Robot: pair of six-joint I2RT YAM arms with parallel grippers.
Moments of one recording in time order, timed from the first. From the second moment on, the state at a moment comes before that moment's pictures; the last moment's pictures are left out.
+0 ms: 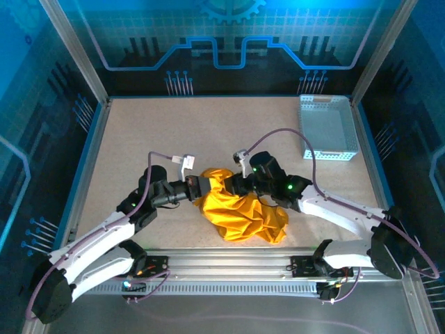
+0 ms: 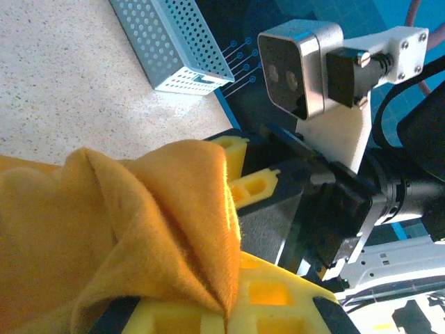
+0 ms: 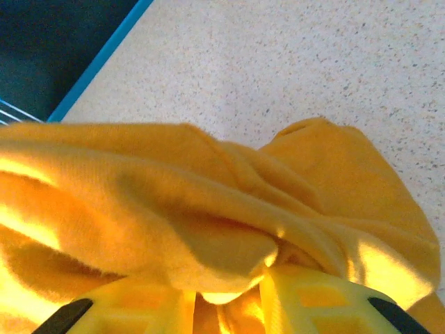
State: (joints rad) left arm -0.56 0.89 0.49 0.16 0.51 -0.81; right arm 0.80 1.26 0.84 -0.17 -0.18 0.45
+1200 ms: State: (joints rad) left arm -0.54 0.87 0.50 0.07 0.47 -0.76; right arm 0.83 1.19 0.82 -0.19 -0.16 0.46
